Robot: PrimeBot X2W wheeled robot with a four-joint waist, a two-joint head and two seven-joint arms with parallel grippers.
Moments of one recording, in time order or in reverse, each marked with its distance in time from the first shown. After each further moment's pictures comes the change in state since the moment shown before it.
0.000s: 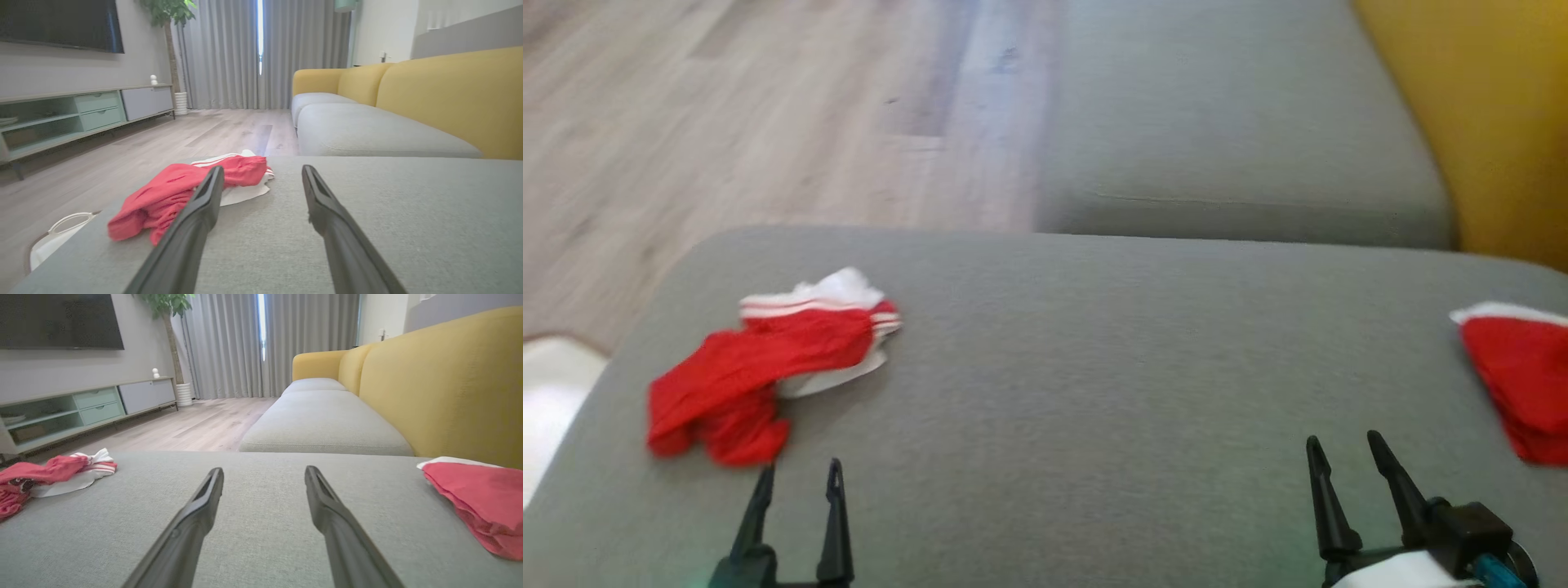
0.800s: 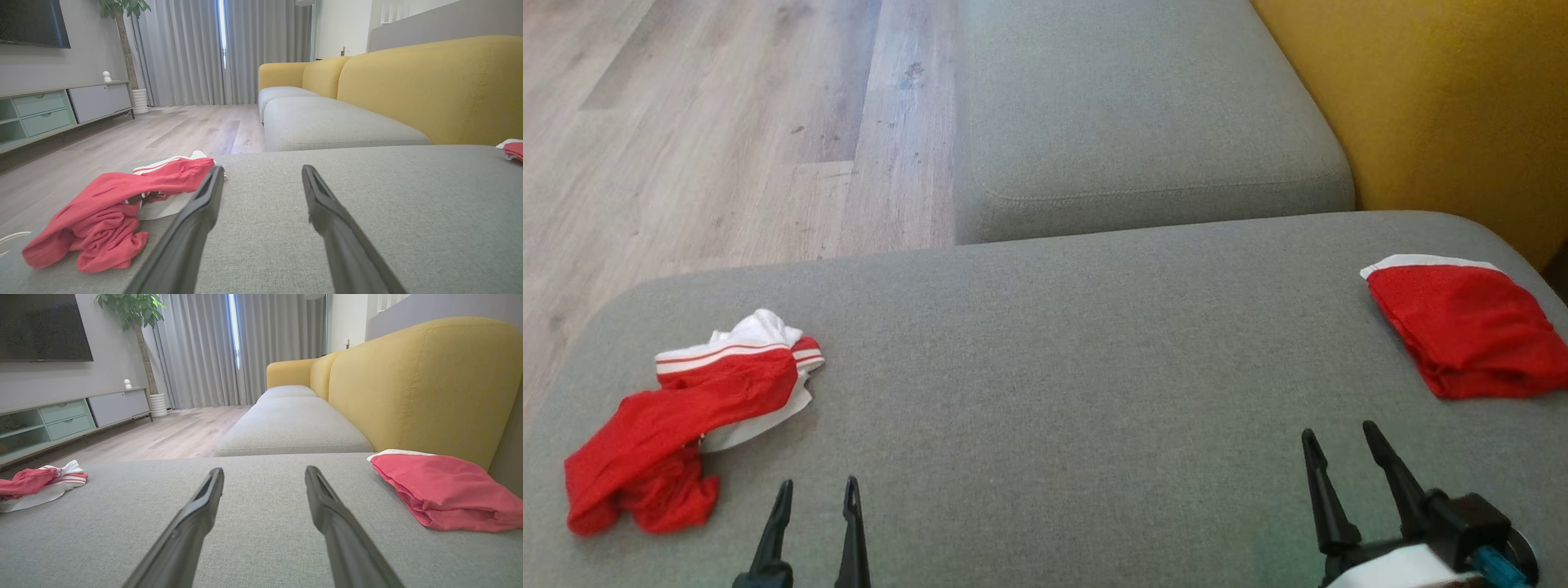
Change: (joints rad) left arm 0.027 -0.006 -0.038 0.001 -0.035 0.025 0.000; right arm -0.015 -0.029 0.033 -0.009 0.009 0.000 0.000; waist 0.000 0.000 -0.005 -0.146
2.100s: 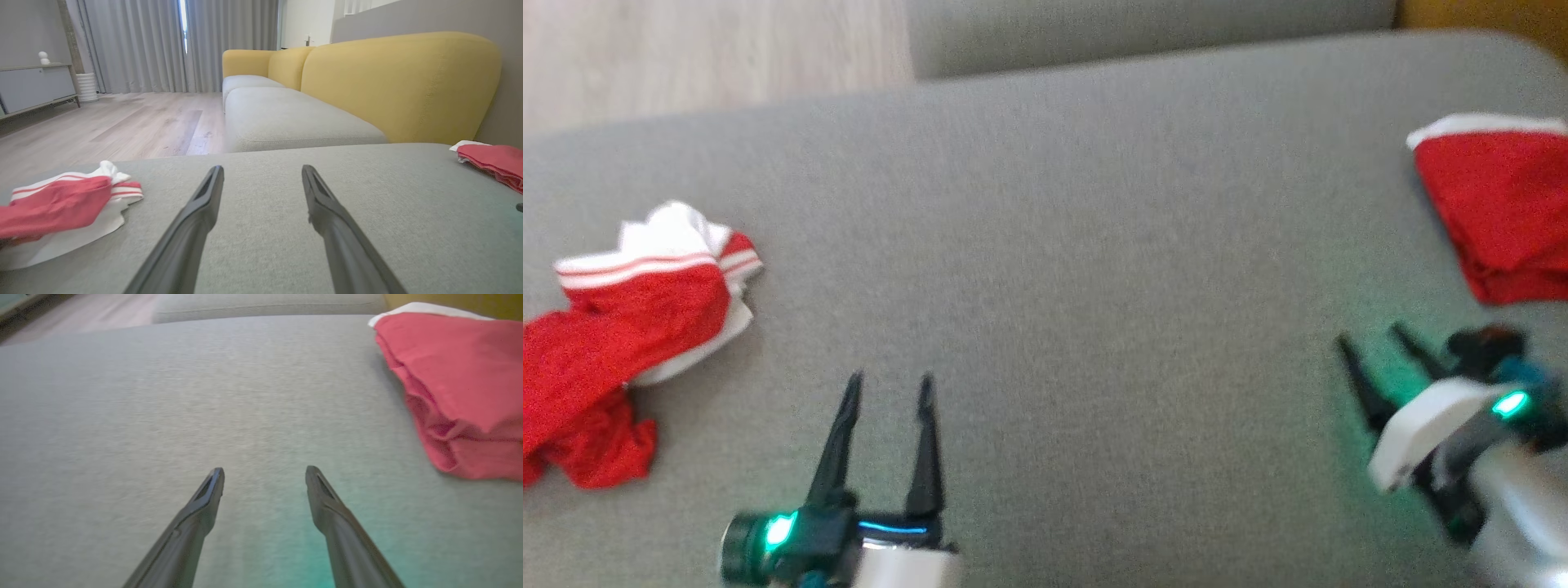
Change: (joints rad) left arm -0.138 0.008 -0.242 -0.194 -0.045 0.151 0.000; right arm -0.504 -0.333 0.370 0.457 0.415 0.000 0.171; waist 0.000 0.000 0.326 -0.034
